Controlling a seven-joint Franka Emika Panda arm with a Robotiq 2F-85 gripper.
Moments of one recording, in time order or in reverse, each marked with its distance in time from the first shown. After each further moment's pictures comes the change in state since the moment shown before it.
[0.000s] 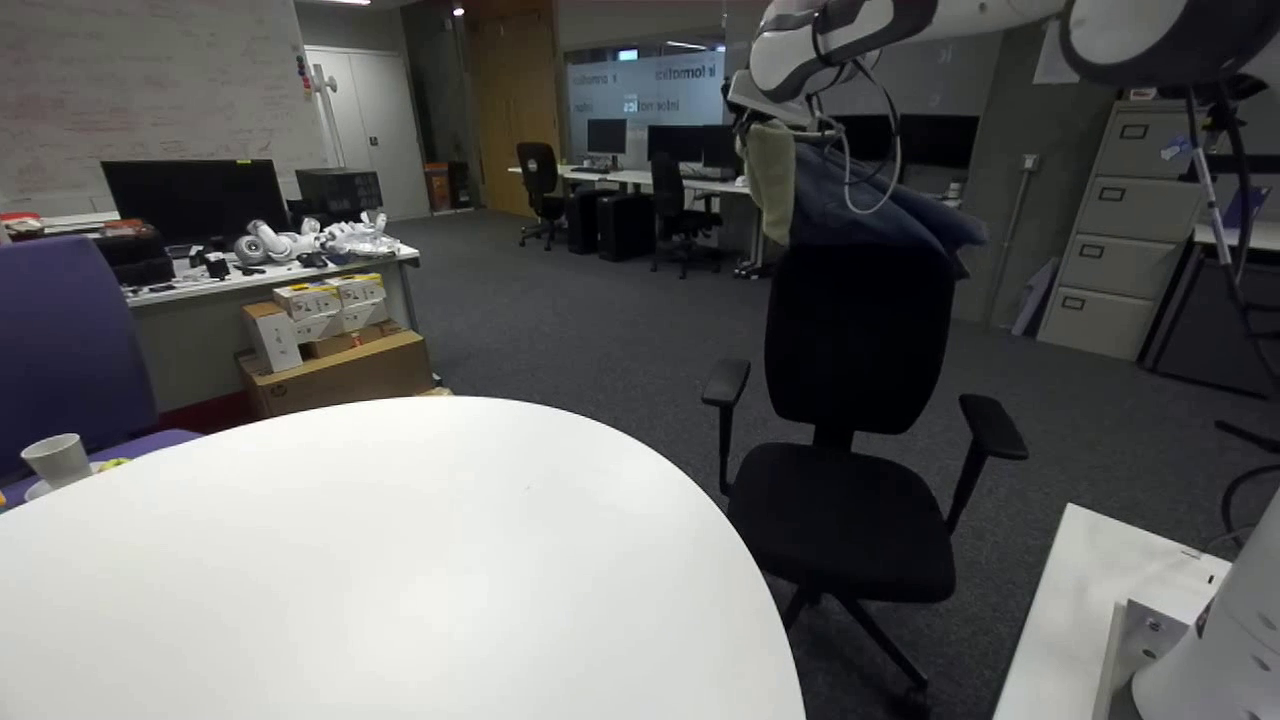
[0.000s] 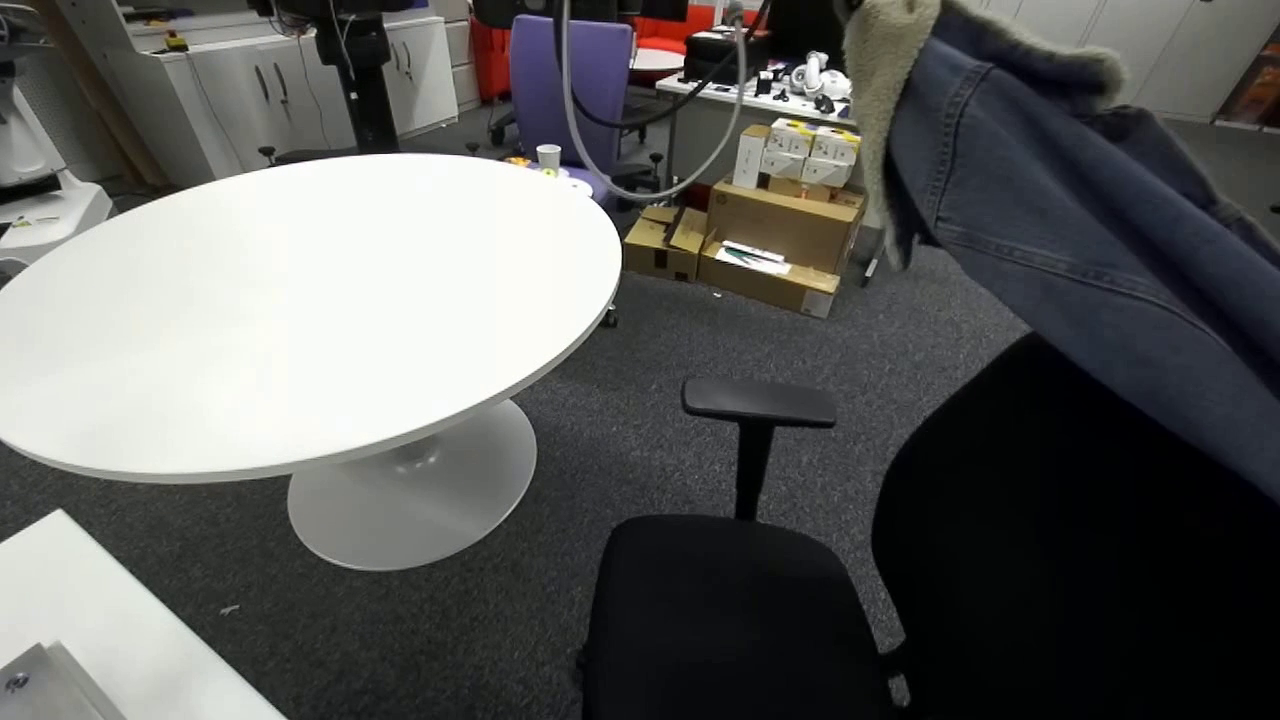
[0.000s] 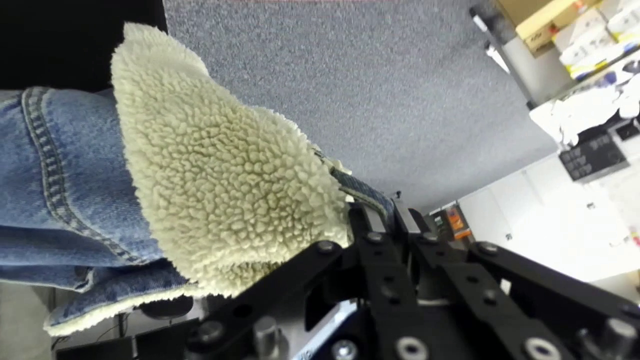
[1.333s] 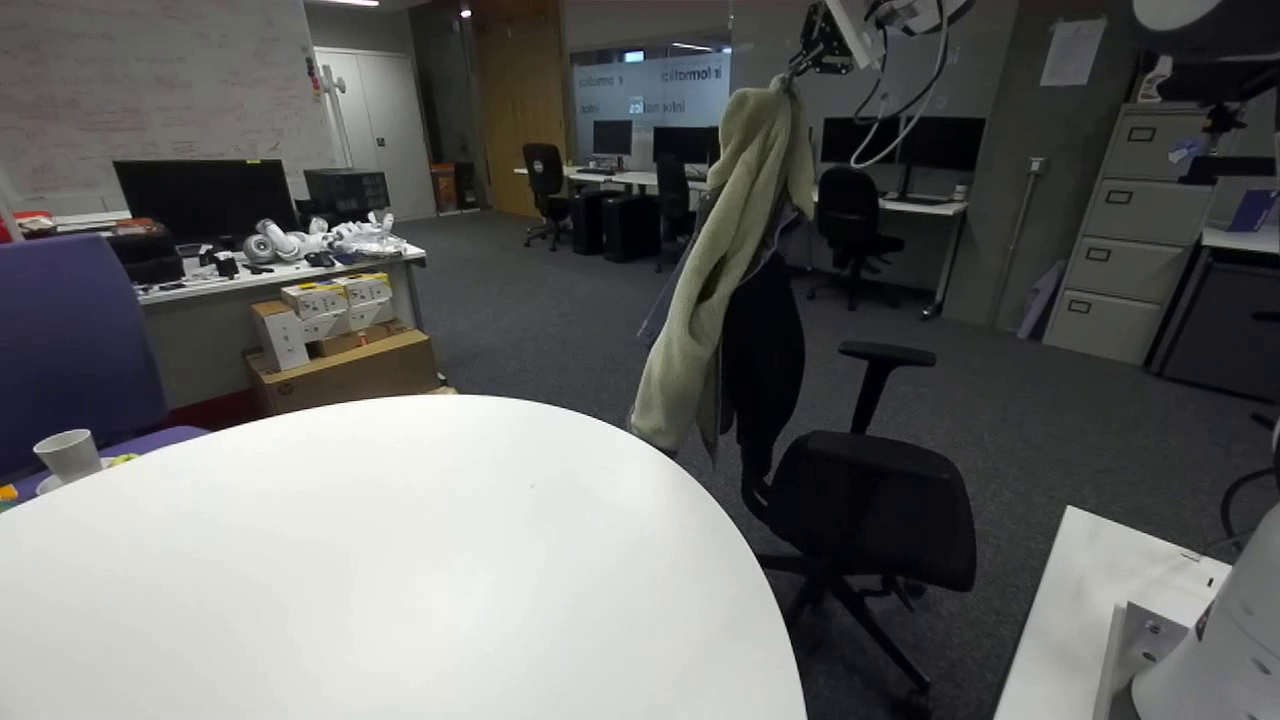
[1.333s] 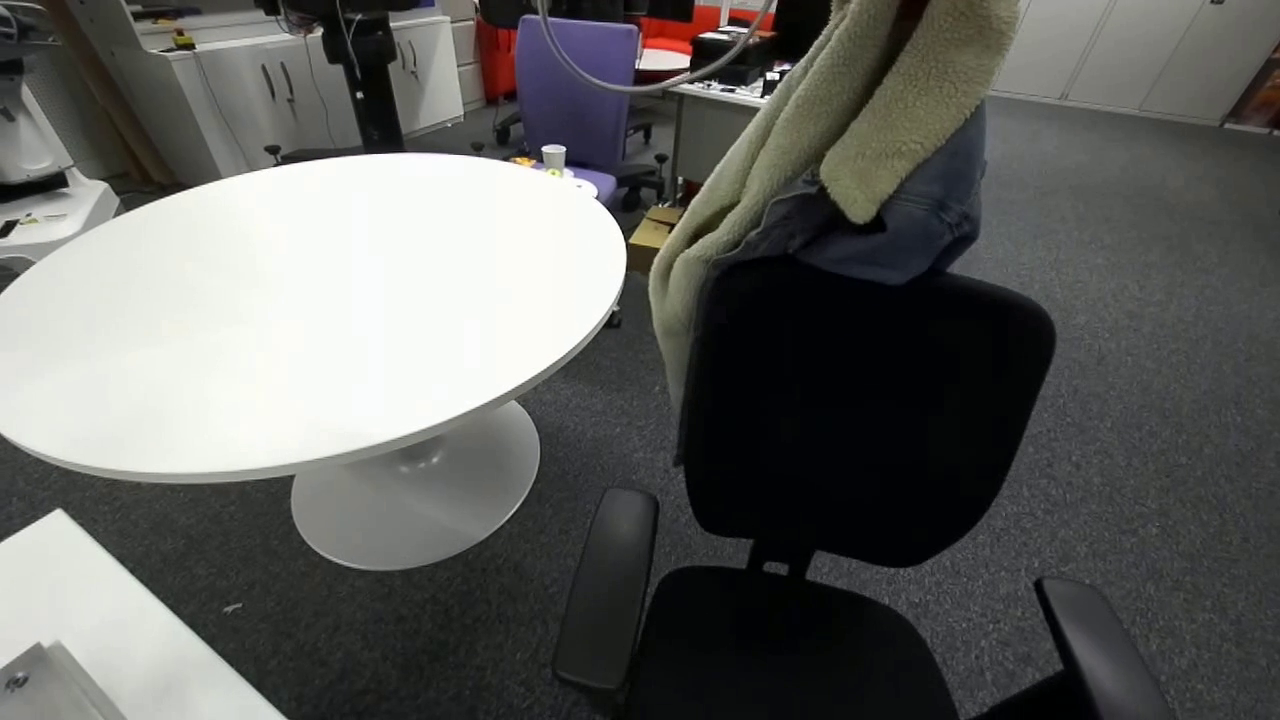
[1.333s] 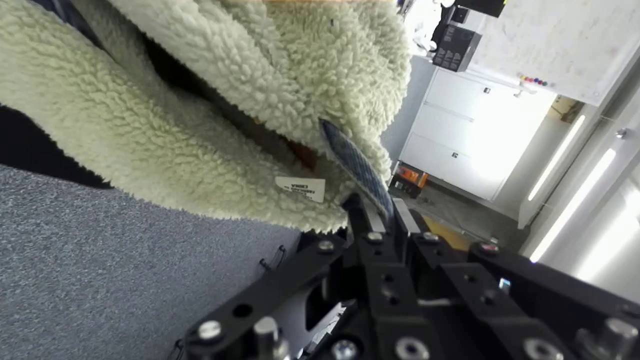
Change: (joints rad) arm -0.290 -0.094 0.110 0.055 0.839 -0.090 -0.238
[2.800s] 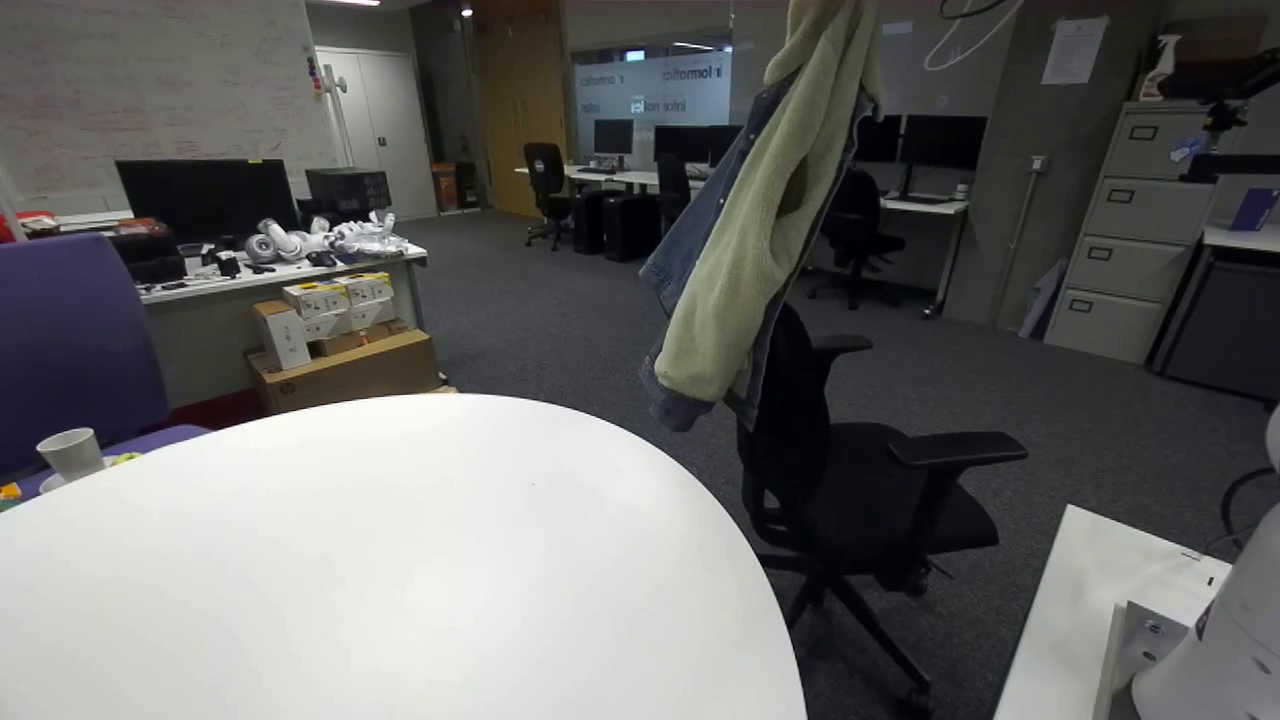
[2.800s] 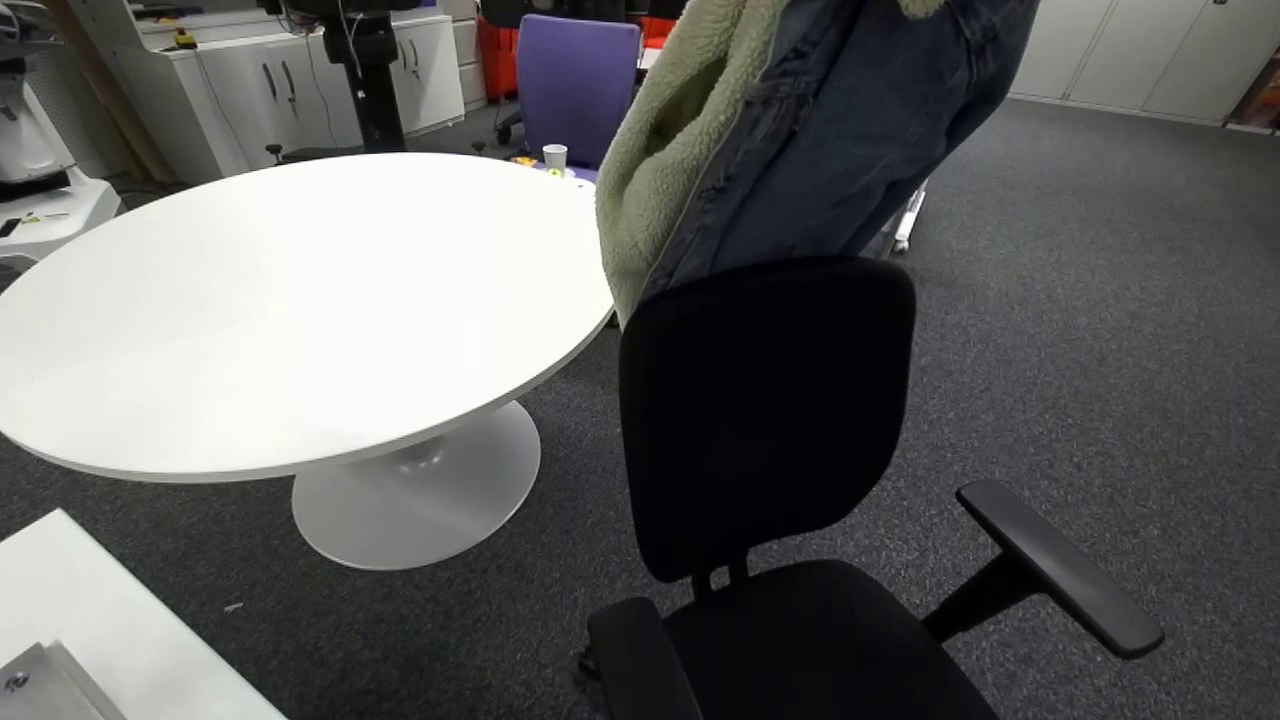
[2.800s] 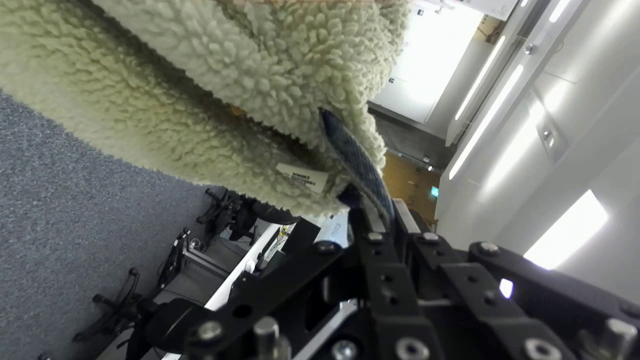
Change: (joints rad) arm -0.043 -0.249 -0.069 -0.045 0.040 0.014 -0.009
